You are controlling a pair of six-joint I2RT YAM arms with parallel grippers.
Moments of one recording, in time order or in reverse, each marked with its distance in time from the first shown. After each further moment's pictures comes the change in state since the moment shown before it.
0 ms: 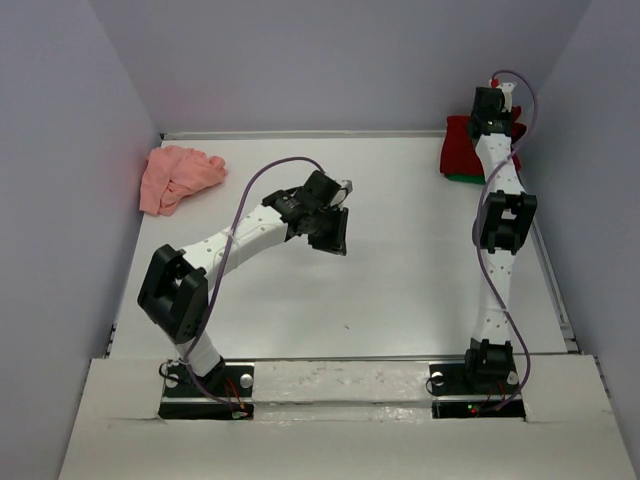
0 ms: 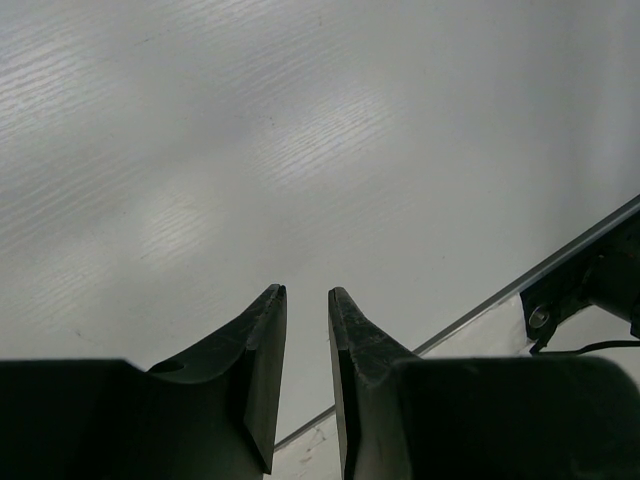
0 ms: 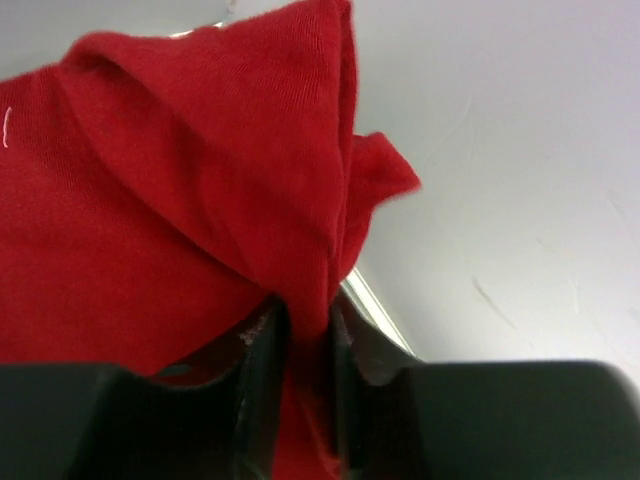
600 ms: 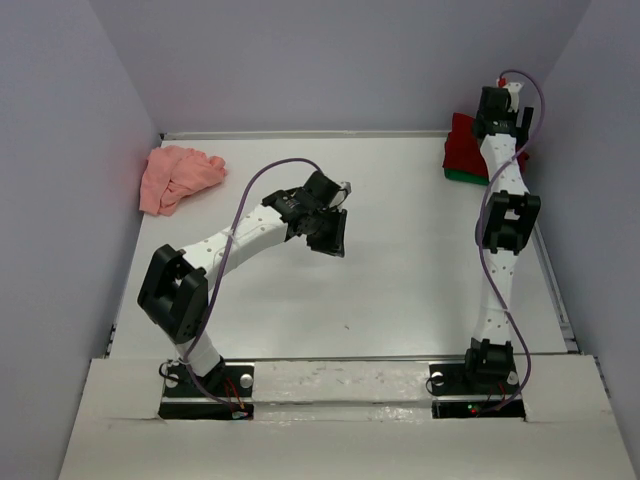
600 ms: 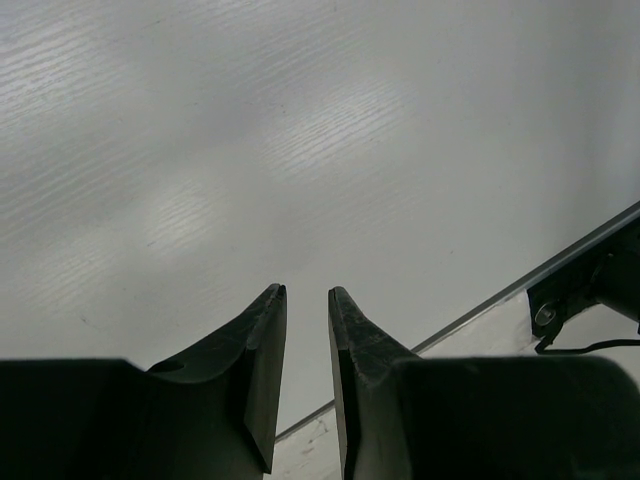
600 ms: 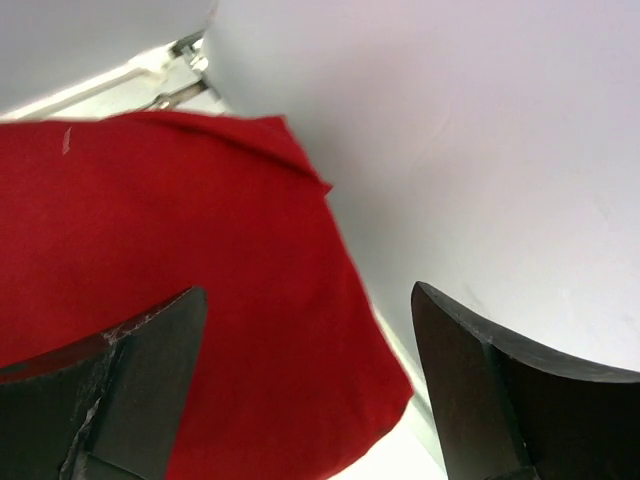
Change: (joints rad) left arm 0.000 0.000 0.000 -0.027 -0.006 -0.004; right arm -0.020 0.002 0.002 0.025 0.005 0.004
